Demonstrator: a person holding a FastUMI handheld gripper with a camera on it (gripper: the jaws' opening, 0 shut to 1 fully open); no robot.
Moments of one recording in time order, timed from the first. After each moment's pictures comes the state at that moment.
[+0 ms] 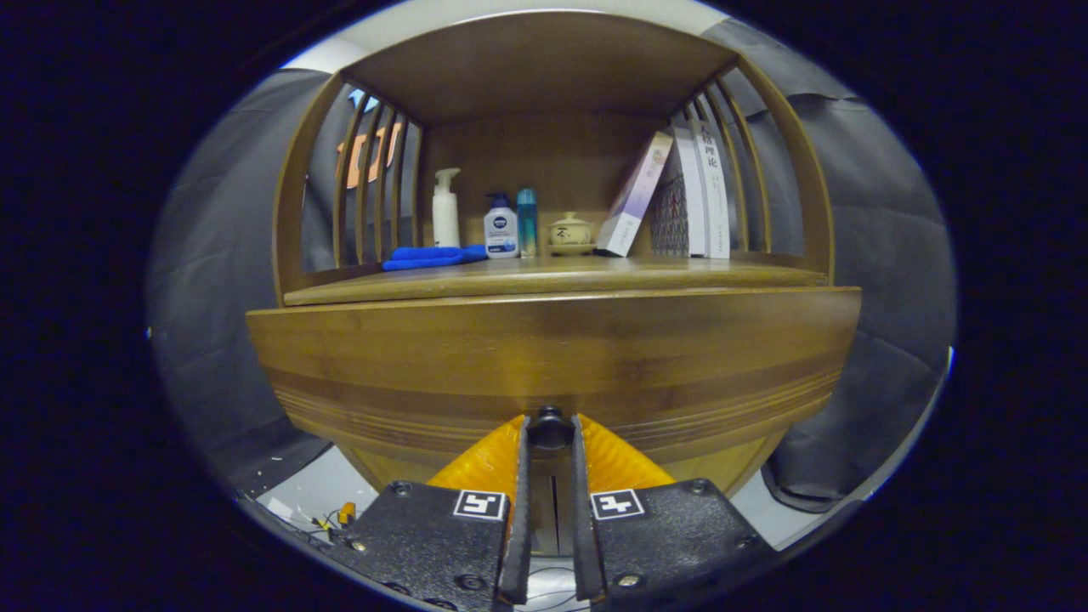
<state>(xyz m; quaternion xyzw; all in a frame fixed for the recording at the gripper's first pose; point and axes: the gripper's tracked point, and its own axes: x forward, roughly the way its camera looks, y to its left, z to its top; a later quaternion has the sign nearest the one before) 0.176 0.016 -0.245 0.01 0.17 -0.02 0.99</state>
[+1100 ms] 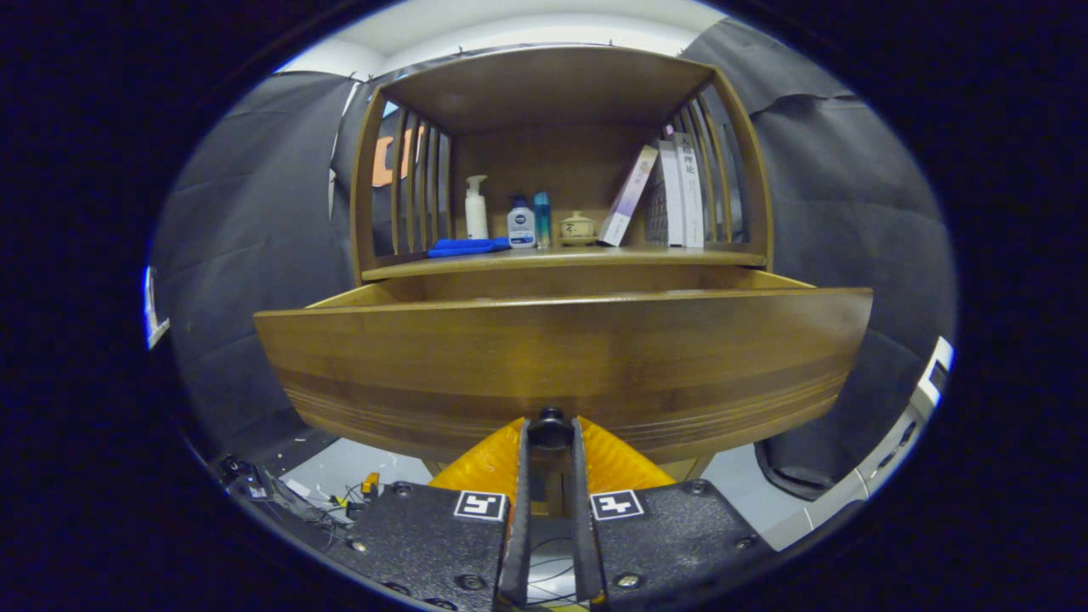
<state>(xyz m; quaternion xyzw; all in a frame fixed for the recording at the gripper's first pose) 0.049 0.017 -0.243 0.02 0.19 0.01 0.98</state>
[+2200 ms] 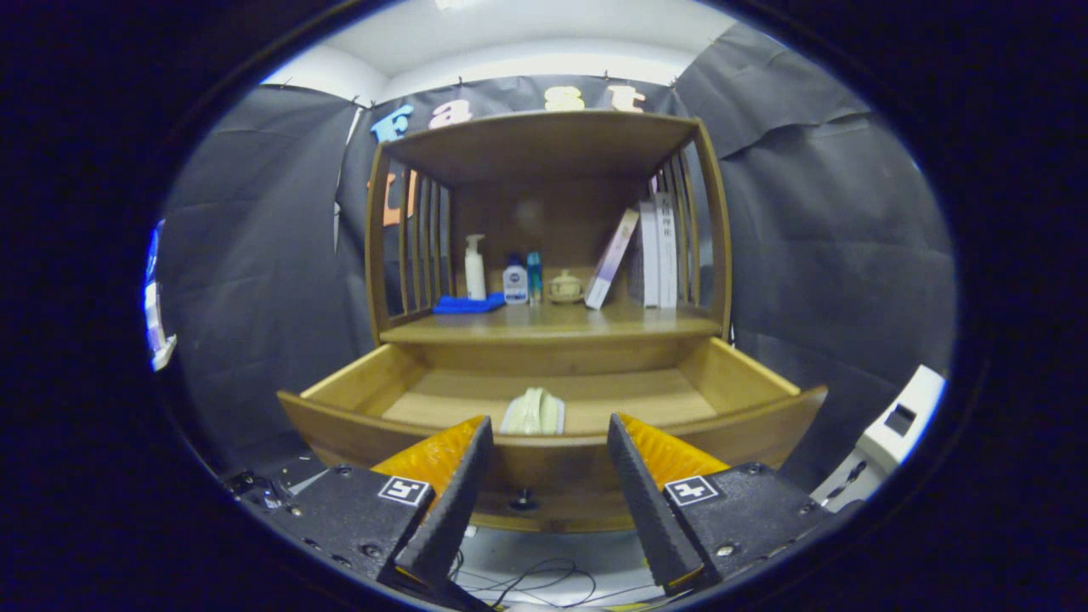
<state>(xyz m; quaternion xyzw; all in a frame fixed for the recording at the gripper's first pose) 0.028 -0.006 -0.116 0.00 0.12 0.00 0.99</state>
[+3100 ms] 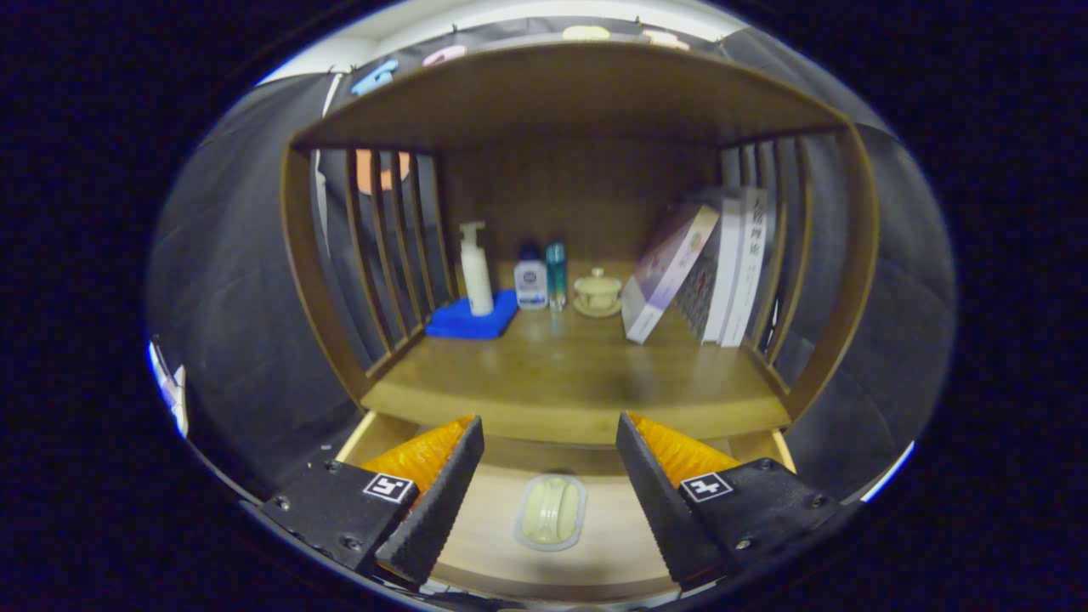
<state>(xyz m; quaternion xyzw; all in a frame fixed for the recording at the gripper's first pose) 0.203 0.023 -0.074 -0.01 0.32 0.04 0.95</state>
